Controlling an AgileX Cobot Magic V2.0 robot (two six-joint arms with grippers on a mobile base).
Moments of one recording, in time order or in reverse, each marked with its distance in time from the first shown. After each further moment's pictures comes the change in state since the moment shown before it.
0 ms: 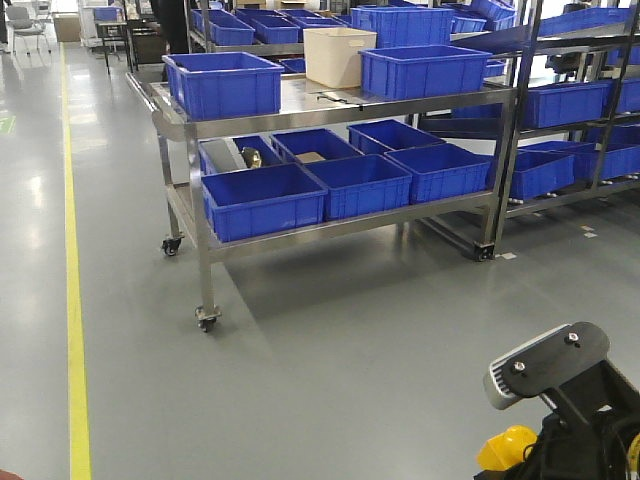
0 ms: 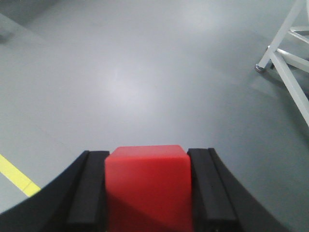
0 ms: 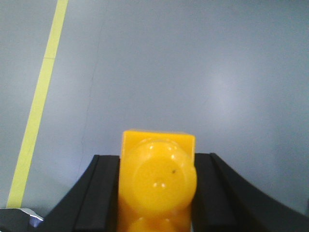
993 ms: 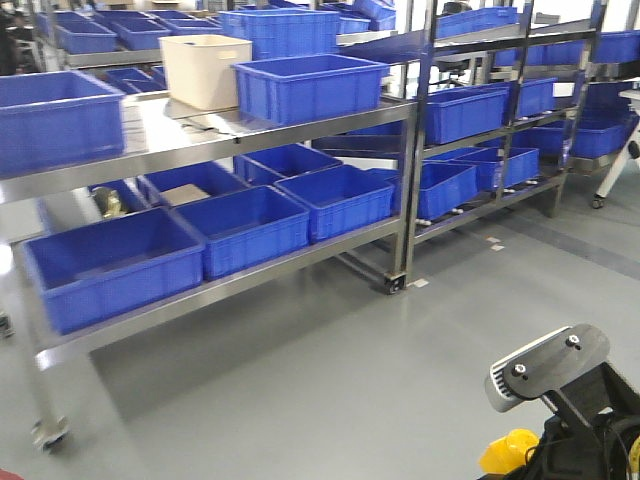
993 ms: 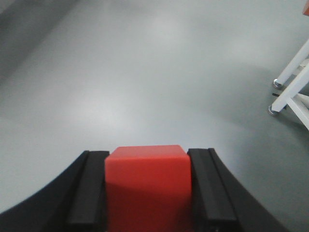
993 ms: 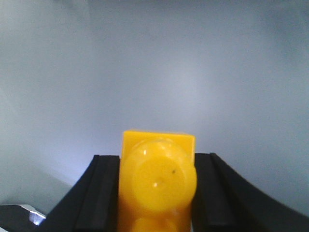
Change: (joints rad) left arm 0.000 0.000 0.000 0.000 0.000 0.000; right arm 0.000 0.000 0.000 -0.001 0.014 0.000
